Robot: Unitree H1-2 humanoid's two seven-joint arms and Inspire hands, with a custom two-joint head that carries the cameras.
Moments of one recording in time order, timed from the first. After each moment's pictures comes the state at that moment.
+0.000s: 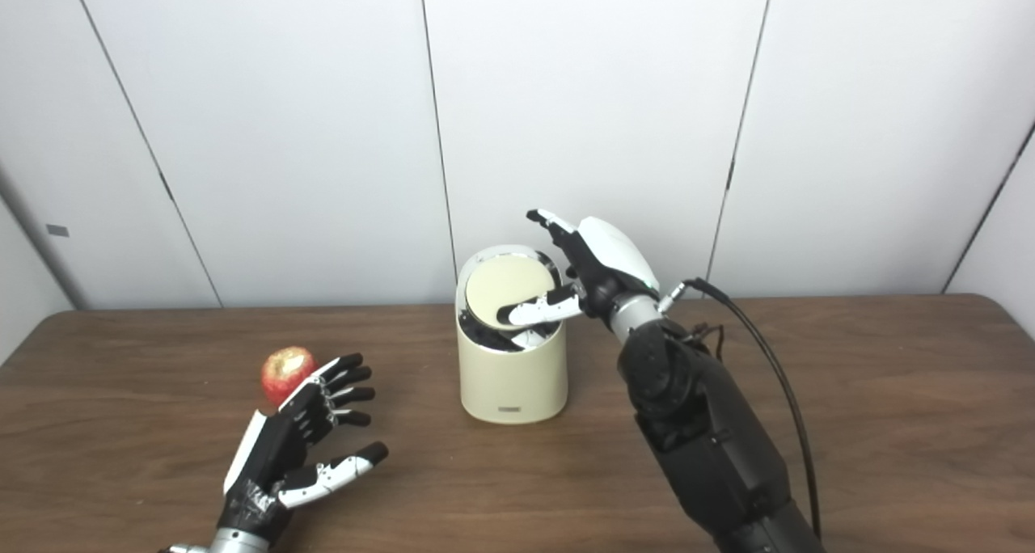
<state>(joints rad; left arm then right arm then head) -0.12 0.14 0.03 0.10 -0.02 -0.29 -0.13 -0.67 -0.18 0.23 0.06 -0.58 0.43 0.19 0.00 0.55</state>
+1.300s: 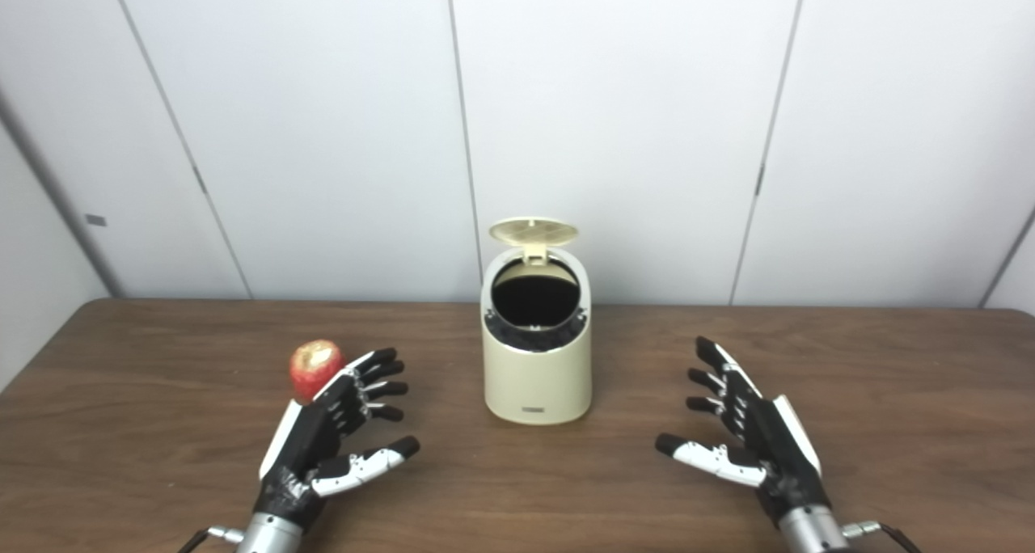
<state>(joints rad) -0.13 0.11 0.02 0.11 -0.02 -0.29 -0.12 -0.22 -0.22 -0.05 0.20 0.02 -0.17 0.14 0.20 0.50</state>
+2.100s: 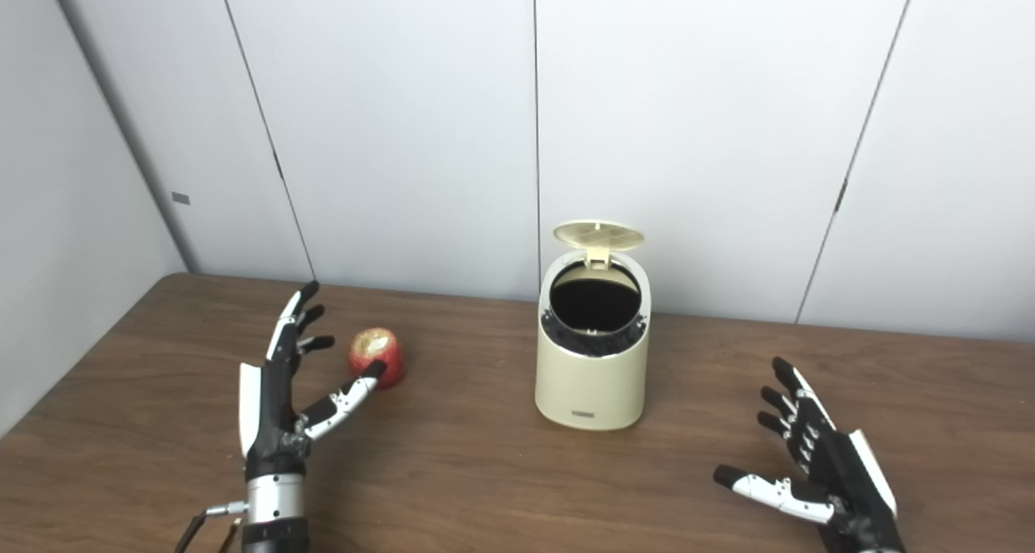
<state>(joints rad) -0.19 0.05 0.19 0.17 0.44 -0.41 0.43 -0.20 -0.22 -0.06 0.14 0.05 -0.13 0.16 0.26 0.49</state>
